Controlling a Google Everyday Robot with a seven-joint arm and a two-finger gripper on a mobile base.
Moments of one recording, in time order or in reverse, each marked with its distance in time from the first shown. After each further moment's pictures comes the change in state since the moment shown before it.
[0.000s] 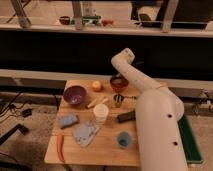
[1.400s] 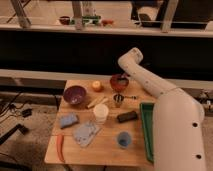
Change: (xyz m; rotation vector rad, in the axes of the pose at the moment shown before) arm 0.031 0.035 -0.035 -0.013 0.007 0.062
